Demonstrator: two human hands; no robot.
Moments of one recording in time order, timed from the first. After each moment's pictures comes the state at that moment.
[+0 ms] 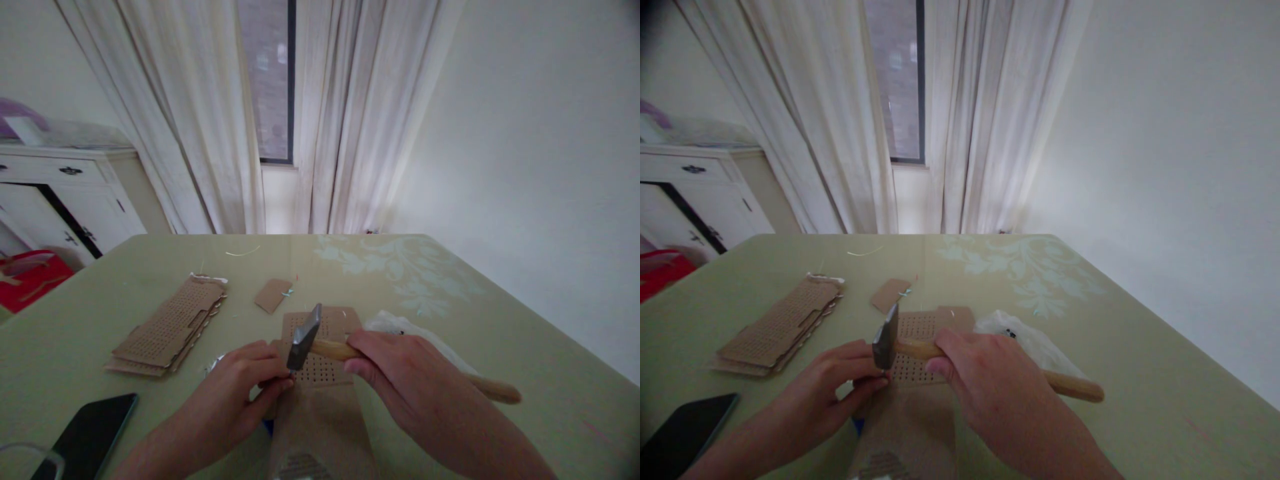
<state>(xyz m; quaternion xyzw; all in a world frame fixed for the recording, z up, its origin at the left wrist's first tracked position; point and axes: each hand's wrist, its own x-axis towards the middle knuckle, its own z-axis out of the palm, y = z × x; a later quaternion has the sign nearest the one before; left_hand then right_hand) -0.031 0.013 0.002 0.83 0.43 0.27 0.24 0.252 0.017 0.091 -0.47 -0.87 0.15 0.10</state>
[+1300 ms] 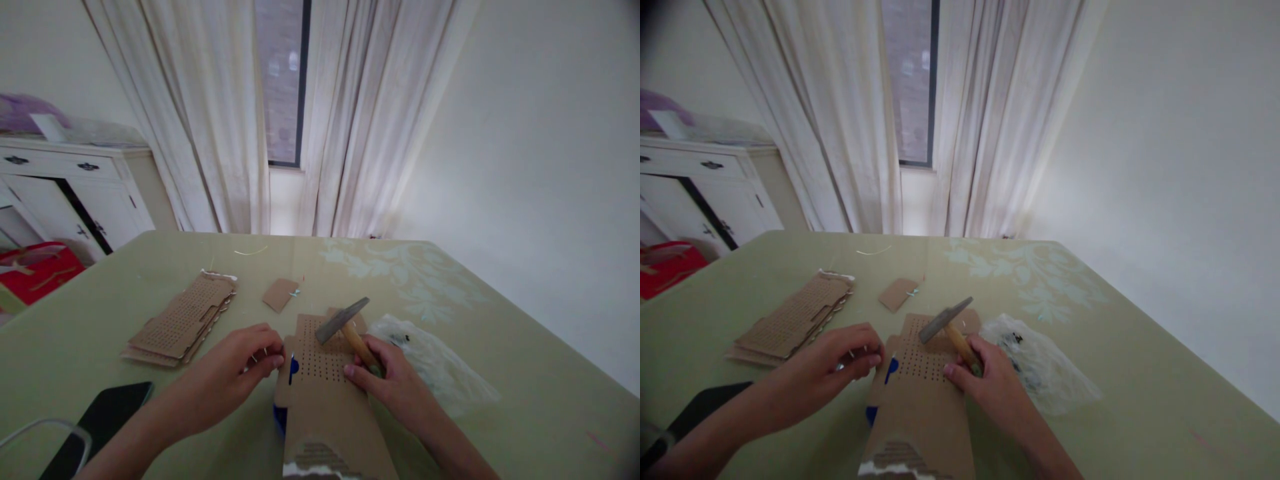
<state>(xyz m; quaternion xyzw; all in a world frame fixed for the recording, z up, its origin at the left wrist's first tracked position) -0.059 0.021 0.021 0.77 0.51 0.21 0.32 0.262 0.042 -0.012 -0.53 -0.71 0.38 0.27</state>
